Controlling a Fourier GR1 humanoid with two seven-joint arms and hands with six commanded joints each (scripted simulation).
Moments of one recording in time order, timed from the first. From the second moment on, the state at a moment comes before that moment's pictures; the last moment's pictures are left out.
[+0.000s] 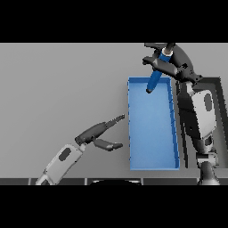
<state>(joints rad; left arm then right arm) -0.27 0.24 -0.57 -1.57 0.00 -0.27 0.07 -0.87 -0.43 0.02 -1.36 -0.70 0.12 0.49</state>
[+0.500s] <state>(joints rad) -0.26 0.23 -0.58 -1.57 0.00 -0.26 0.08 -0.57 -0.50 0.20 -1.39 -0.71 -0.03 0.61</state>
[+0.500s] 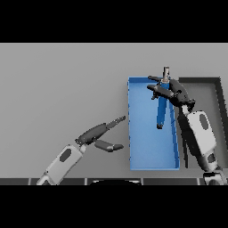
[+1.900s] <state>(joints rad) -0.26 0.21 -0.57 -1.57 0.01 -0.27 0.08 -0.71 -0.72 0.84 -1.15 -0.83 -0.07 0.52</state>
